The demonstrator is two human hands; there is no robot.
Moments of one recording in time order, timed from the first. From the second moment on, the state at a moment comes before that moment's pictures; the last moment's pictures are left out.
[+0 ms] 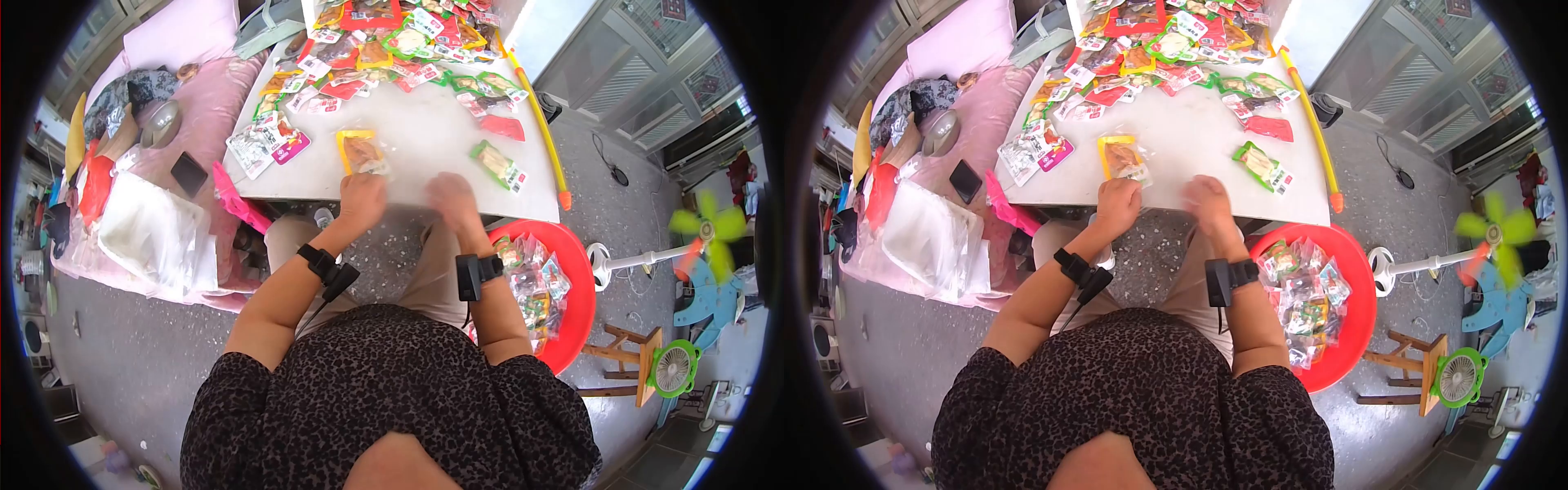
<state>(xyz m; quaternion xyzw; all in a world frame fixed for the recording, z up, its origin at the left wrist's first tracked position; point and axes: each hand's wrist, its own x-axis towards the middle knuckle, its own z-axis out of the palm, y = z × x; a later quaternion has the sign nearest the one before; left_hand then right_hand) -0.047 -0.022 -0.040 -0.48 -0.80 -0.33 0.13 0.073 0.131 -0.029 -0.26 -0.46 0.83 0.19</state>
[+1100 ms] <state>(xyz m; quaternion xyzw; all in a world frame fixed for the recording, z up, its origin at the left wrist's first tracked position) -0.151 -0.046 -0.007 -0.43 -0.84 -0.31 0.07 0.075 0.186 -0.072 -0.33 -0.90 0.04 0.28</state>
